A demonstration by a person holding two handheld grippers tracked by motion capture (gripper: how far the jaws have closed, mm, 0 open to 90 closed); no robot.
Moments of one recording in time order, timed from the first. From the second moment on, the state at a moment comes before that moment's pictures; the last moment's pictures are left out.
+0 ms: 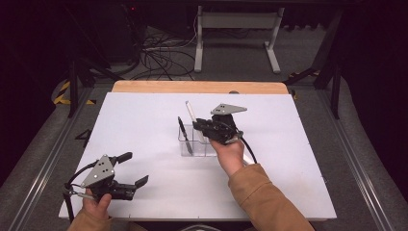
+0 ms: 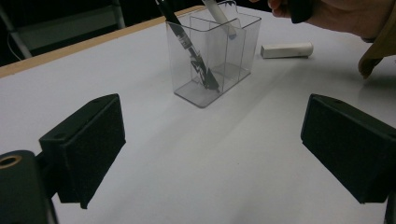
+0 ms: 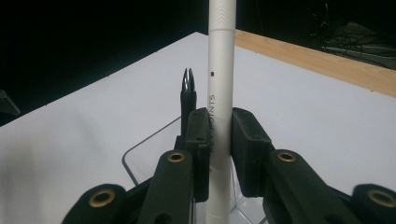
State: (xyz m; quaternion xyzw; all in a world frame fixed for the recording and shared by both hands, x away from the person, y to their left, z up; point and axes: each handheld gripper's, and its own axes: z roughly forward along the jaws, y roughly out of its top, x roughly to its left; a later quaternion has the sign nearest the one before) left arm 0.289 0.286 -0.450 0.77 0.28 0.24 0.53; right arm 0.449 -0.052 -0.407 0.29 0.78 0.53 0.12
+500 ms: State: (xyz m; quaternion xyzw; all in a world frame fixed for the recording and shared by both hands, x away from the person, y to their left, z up) left arm 0.288 0.286 -0.450 0.77 0.28 0.24 0.53; right arm 0.444 -0.051 -0.418 0.29 0.79 0.53 0.11
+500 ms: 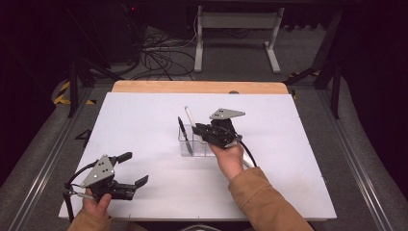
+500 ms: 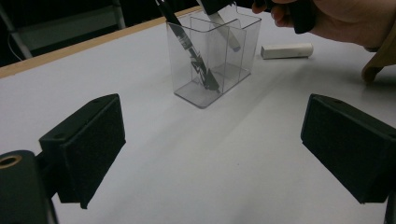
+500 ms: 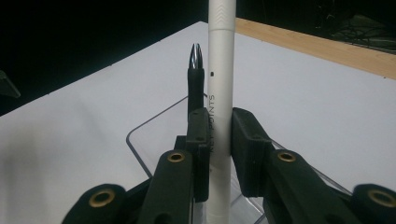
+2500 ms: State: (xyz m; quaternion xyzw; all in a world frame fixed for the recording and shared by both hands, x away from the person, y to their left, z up) left arm 0.289 0.285 -0.450 0.76 0.28 0.24 0.53; right arm 0.411 -0.133 -0.360 0.28 0.80 0.50 0.17
